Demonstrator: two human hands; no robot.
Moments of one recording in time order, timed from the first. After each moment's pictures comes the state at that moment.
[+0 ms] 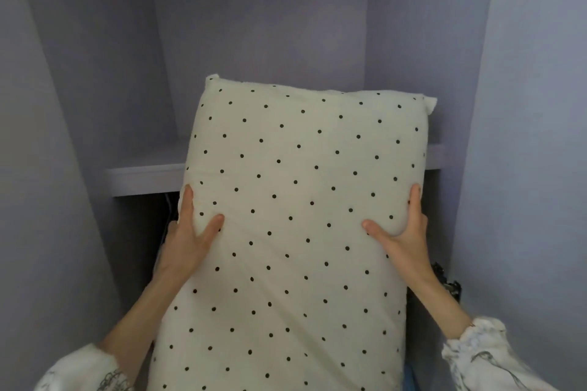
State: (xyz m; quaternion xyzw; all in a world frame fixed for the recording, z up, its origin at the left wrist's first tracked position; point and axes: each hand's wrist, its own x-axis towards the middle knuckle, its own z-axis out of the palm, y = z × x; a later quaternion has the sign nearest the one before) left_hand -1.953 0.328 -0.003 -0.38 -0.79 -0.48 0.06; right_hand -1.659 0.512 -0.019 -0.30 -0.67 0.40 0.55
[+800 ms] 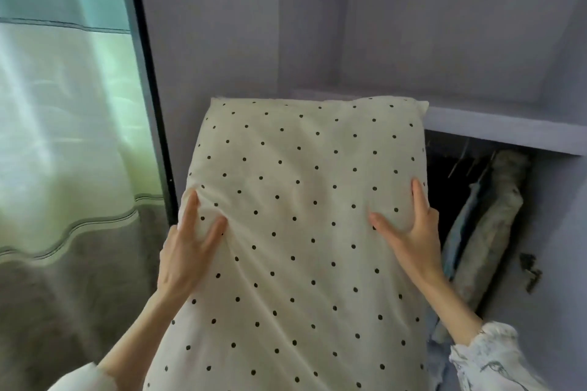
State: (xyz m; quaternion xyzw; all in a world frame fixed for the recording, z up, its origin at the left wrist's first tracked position) left_hand -1.667 0.044 -0.083 -0.08 -0.85 -0.47 0.23; right_hand -1.563 0.356 -0.049 -0.11 -0.80 0.46 0.37
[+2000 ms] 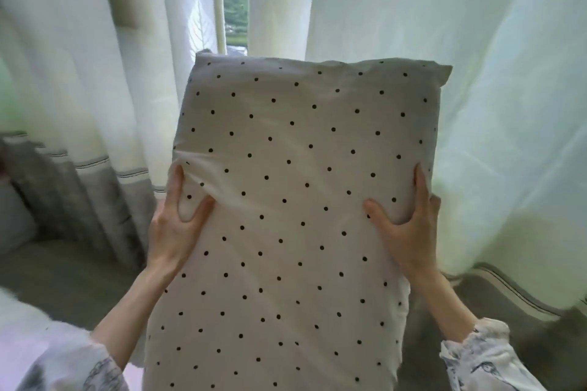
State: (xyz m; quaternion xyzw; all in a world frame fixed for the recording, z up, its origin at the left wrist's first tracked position) left_hand -1.578 -0.572 -0.135 0.47 -0.68 -0.27 0.49; right_hand -1.863 -0.401 -0.098 0.43 -0.70 0.57 0.06
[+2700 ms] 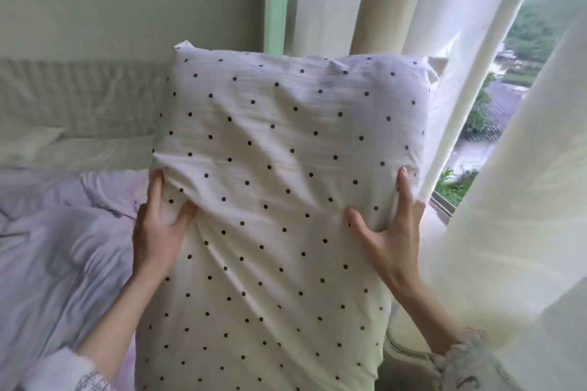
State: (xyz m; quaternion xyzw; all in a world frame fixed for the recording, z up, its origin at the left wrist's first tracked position) left_hand -1.462 -0.688 -0.134 0.72 -0.37 0.00 0.59; right_hand -1.768 -0.797 -0.089 0.71 -0.41 0.54 -0.20
